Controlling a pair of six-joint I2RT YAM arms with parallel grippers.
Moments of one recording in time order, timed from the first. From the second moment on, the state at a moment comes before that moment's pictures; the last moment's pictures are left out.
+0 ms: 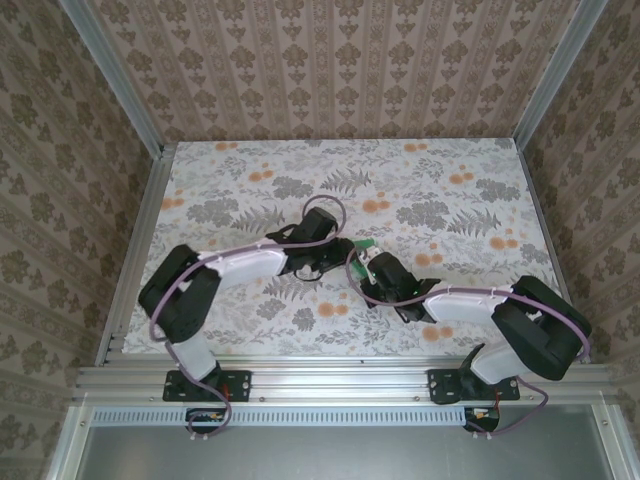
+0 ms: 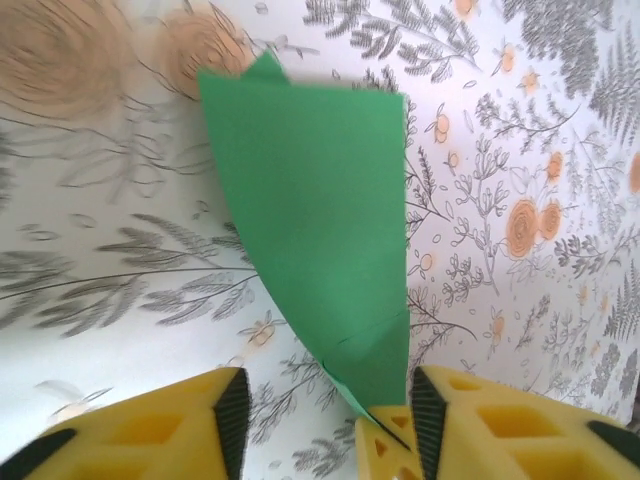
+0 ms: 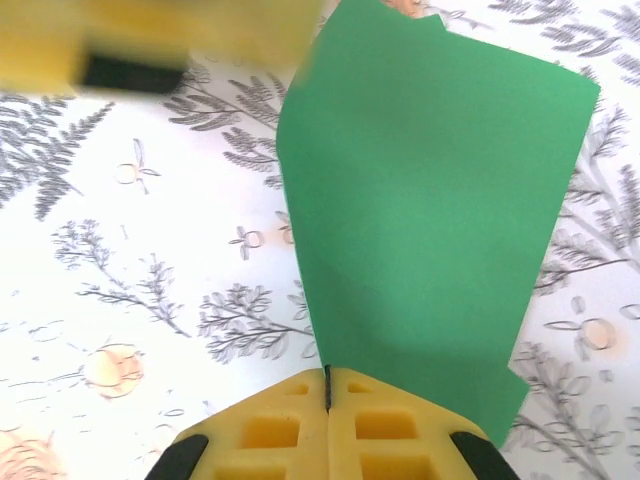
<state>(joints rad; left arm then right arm) -0.82 1.69 1.01 -0.17 0.20 -0.99 0.75 1.43 0.51 0.11 0.14 0.20</state>
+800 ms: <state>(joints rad) -0.83 1.60 0.93 -0.27 0.13 -0.96 0.75 1.37 0.38 0.41 -0.17 0.42</state>
